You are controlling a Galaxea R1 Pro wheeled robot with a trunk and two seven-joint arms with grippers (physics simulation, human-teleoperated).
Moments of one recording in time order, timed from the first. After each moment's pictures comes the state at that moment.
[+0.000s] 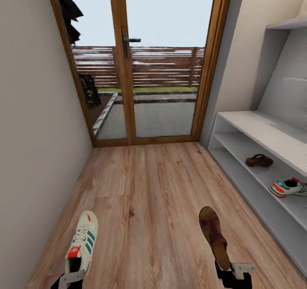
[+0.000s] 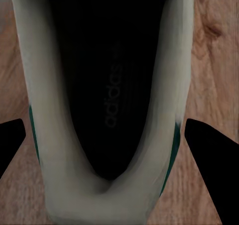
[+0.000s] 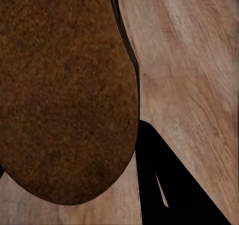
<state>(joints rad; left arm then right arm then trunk) -0.27 0.09 0.27 -0.28 -0.05 -0.56 -0.08 -0.31 -0.13 -0.05 -0.28 -0.03 -0.53 0.04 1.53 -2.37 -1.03</state>
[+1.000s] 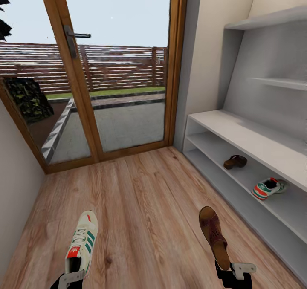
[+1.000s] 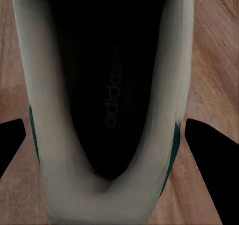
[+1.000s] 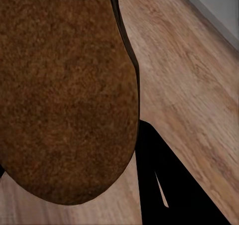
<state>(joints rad) -0.27 0.09 0.27 -0.28 -0.05 -0.56 -0.08 -0.31 -0.13 -0.05 -0.28 -0.03 -0.53 0.04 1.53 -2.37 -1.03</state>
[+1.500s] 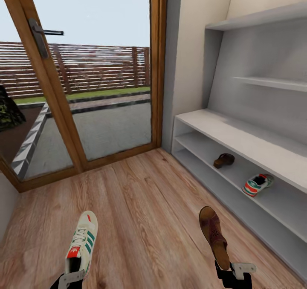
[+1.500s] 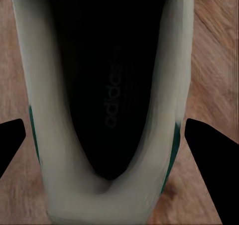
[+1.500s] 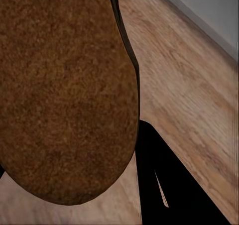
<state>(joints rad) -0.27 0.09 0.27 -0.28 -0.05 -0.56 -0.08 -0.31 -0.13 -0.05 -0.28 -0.03 -0.53 0.04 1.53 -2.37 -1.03</state>
